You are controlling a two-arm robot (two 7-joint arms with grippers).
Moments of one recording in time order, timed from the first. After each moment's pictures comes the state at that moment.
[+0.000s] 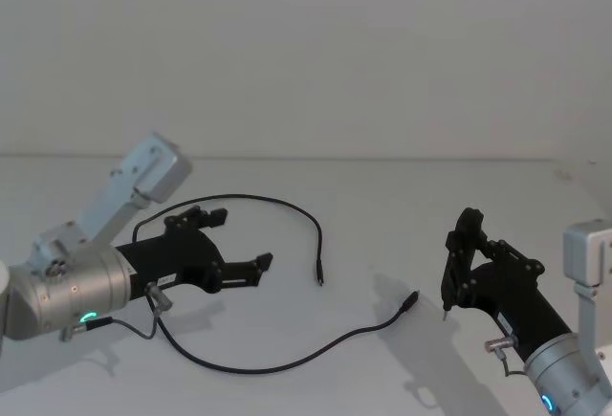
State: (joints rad) left arm -0.41 0.55 0.47 -1.69 -0.43 0.37 -0.48; right arm -0.01 0.34 -0.23 -1.77 0.29 0.03 0.07
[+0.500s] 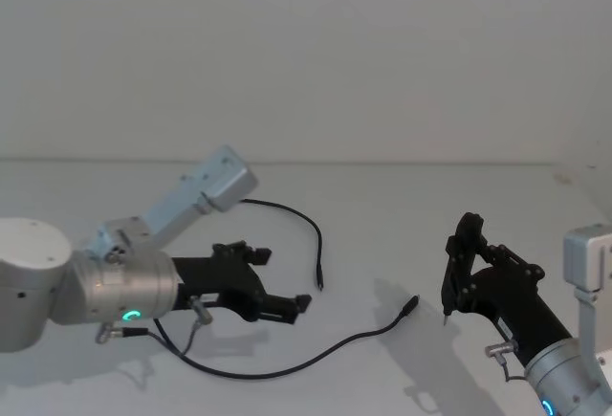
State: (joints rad) left arm -0.56 0.52 0.60 -1.64 -0.43 0.58 -0.57; right arm -0.01 0.34 -0.23 -1.77 0.29 0.03 0.07
